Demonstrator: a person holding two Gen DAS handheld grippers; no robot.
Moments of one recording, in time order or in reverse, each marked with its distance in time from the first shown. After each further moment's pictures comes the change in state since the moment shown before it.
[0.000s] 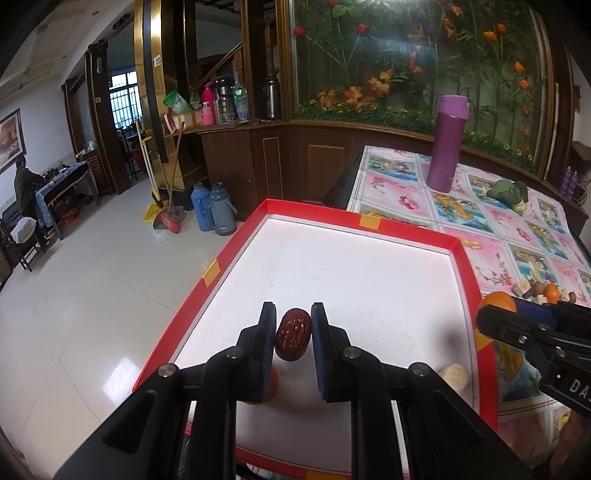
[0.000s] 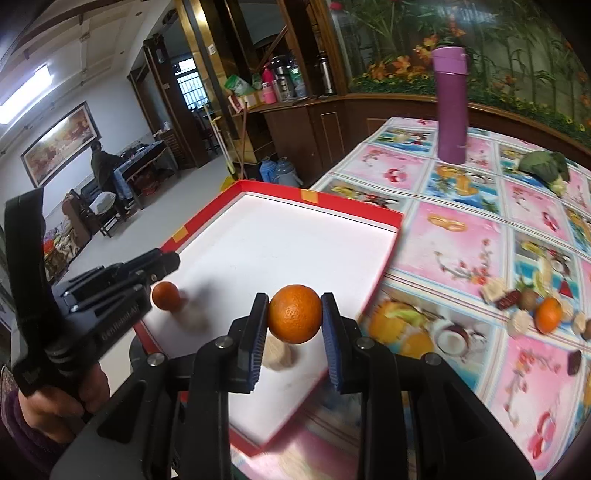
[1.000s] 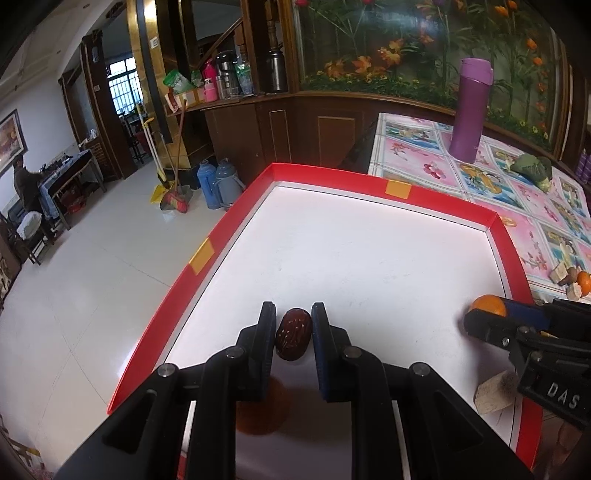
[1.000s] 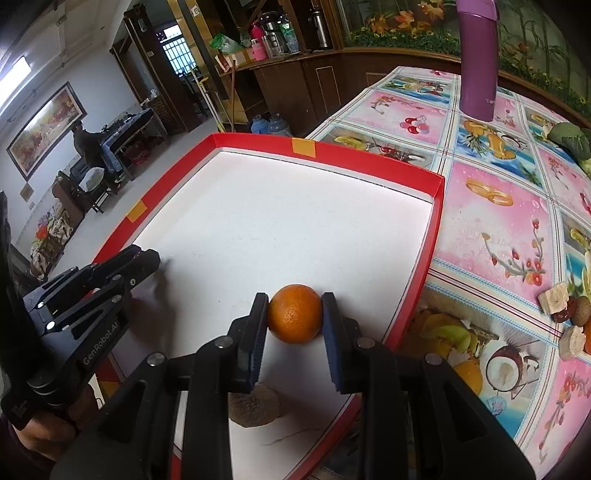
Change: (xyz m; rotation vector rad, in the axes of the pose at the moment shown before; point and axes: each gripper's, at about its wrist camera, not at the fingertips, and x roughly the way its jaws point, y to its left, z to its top) left arm 0.038 0.008 -0.003 0.039 0.104 0.053; right arm 0.073 -0.009 0.006 0.034 0.166 -0.020
